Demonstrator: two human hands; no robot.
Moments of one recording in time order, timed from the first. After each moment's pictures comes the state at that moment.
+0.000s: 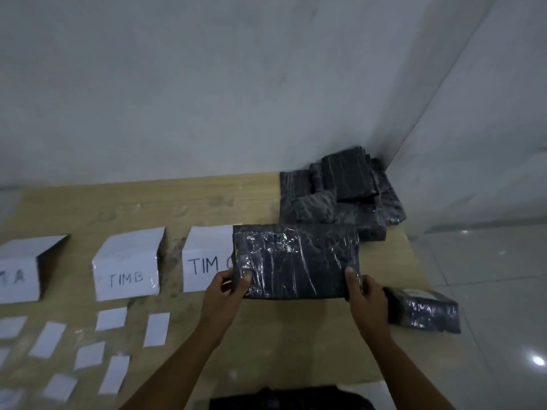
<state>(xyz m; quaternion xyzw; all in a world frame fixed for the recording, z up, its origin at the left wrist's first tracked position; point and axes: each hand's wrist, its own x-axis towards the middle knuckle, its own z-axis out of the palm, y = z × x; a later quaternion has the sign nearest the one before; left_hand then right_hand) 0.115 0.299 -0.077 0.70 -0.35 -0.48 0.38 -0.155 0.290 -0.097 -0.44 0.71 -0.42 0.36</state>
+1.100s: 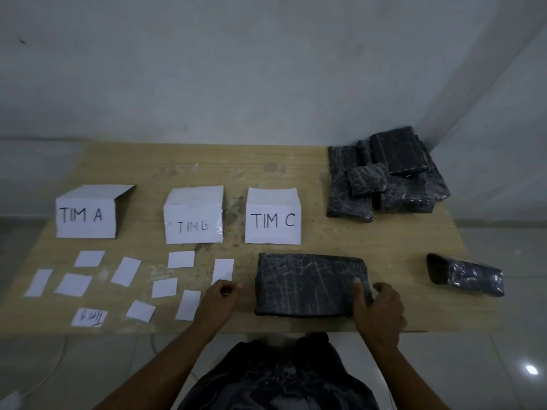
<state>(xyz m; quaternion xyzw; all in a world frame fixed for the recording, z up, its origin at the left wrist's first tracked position) 0.271 0.422 -0.121 0.77 -0.35 -0.48 0.25 -0.036 0.413 -0.118 -0.46 0.83 -0.21 0.22</state>
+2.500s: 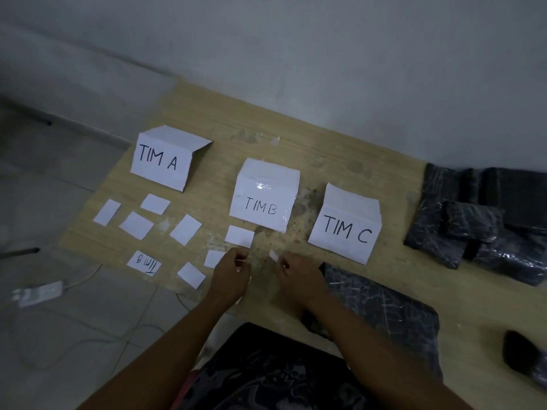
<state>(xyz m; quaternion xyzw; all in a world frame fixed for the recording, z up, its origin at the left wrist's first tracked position) 0.361 0.410 -0.137 0.80 -0.30 -0.39 0.33 0.212 0.332 -0.132 -0.82 0.47 0.00 0.33</state>
